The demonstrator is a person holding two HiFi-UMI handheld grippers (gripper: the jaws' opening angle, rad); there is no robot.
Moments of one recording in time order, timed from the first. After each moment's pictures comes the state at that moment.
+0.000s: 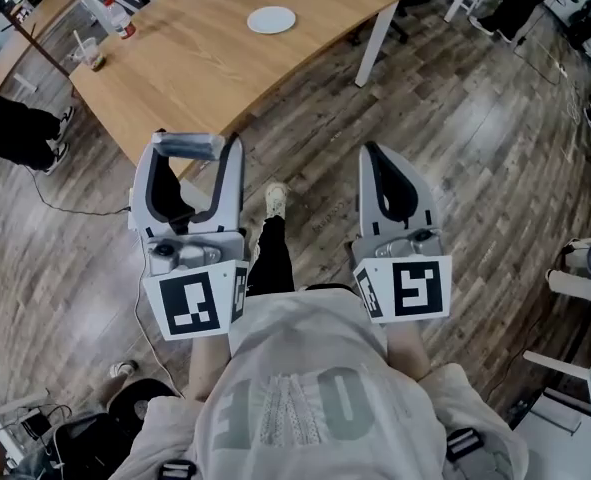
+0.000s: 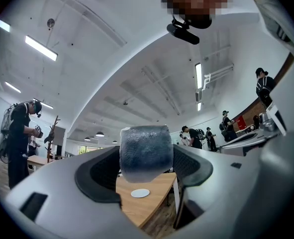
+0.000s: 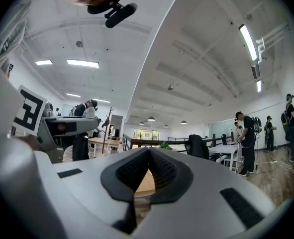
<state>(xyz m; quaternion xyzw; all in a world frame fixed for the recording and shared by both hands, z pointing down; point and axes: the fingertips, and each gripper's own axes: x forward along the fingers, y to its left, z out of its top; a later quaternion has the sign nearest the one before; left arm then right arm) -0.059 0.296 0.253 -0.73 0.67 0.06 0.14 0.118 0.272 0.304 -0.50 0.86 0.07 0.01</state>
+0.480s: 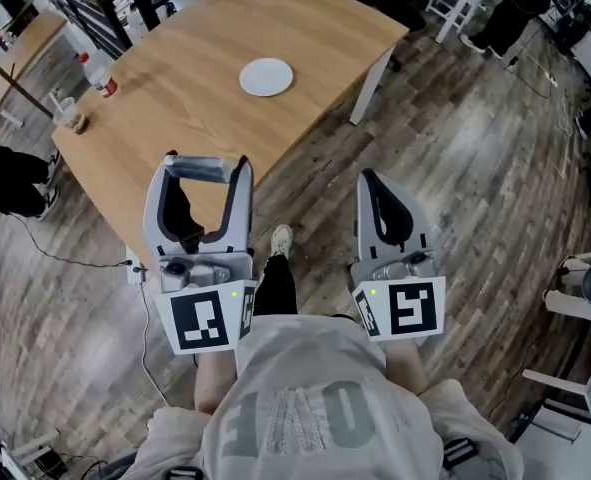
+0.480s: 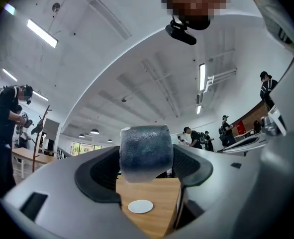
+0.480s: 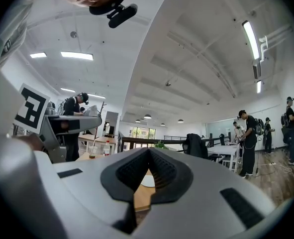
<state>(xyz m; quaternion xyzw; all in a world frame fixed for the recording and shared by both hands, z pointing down) -0.092 0.116 0.248 -0.75 0.65 0.07 0.13 0.082 0.106 0.301 -0.52 0.85 0.07 -0.01</state>
